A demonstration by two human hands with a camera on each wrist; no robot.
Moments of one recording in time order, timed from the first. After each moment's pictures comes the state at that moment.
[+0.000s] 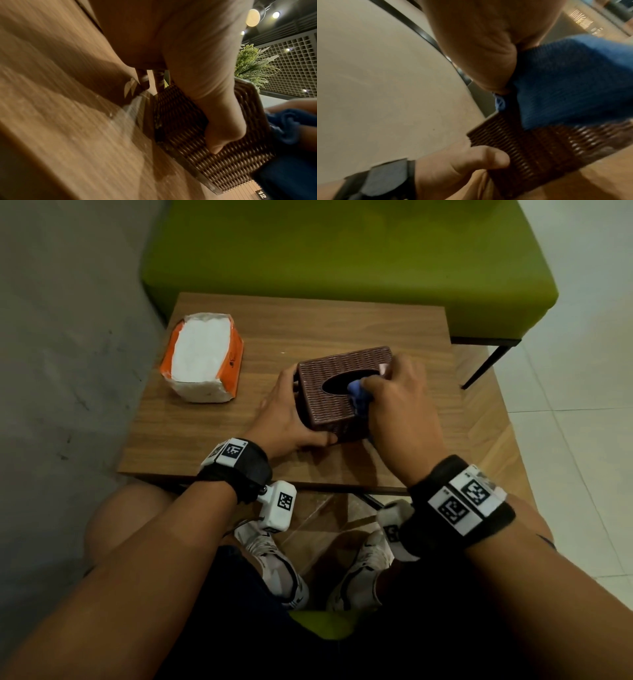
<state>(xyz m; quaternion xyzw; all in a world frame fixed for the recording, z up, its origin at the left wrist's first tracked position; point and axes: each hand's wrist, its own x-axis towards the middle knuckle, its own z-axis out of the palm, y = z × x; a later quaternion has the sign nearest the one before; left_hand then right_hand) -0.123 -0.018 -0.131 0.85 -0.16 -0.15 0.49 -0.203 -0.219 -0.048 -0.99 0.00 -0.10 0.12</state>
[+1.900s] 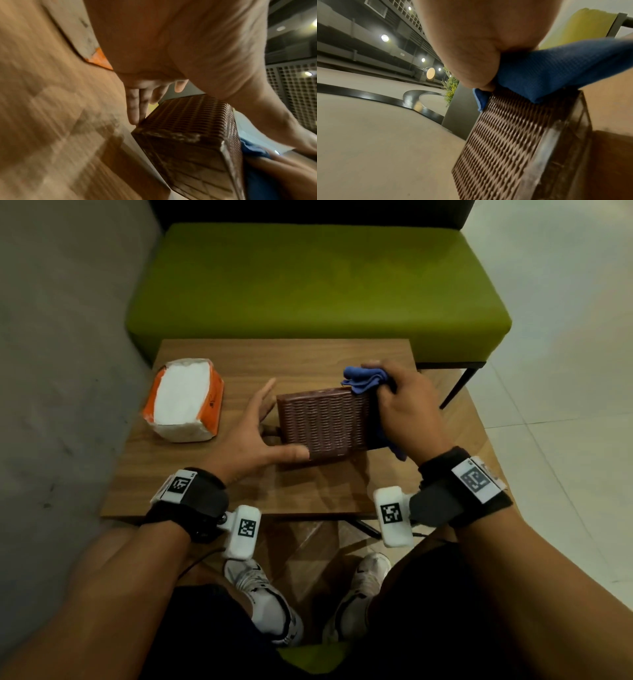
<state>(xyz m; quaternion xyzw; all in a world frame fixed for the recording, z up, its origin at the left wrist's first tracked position) -0.123 -0.006 -0.078 0.79 -0.15 -0.23 0.55 -0.166 -0.280 -0.033 -0.89 0.06 -0.15 0.42</state>
